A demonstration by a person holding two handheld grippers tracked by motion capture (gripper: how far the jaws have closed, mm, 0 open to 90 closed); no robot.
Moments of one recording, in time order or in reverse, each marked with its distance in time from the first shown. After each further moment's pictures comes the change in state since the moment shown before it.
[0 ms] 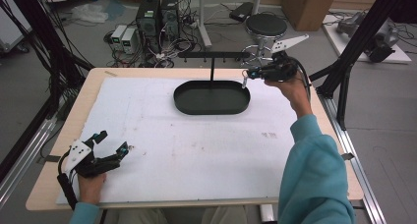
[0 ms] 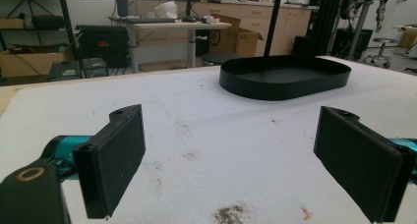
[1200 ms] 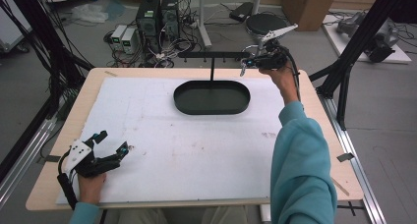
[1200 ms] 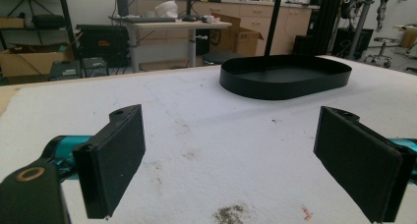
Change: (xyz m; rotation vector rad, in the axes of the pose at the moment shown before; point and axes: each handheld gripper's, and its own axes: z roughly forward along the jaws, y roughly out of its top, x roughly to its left) left arm 0.000 0.000 0.001 0.004 0.003 -0.005; right arm -0.030 0.016 0.027 0.060 -0.171 0.063
